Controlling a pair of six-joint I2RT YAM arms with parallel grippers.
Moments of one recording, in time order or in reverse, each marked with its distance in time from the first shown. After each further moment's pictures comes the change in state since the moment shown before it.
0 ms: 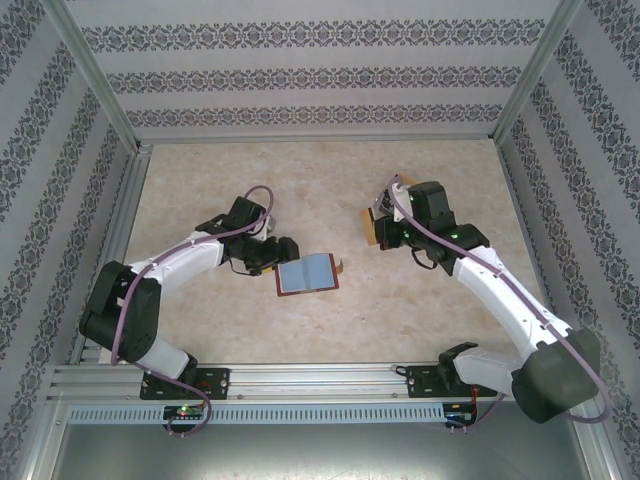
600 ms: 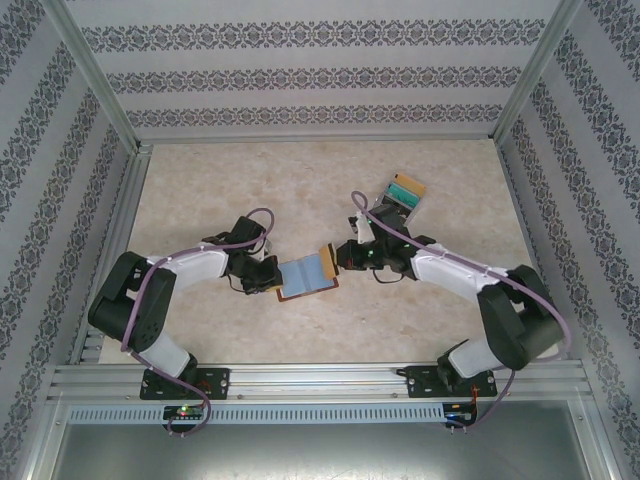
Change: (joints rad) left arm -0.002 0.064 -0.152 0.071 0.007 -0.043; right arm 0.141 0.282 -0.169 0.343 -0.252 0.365
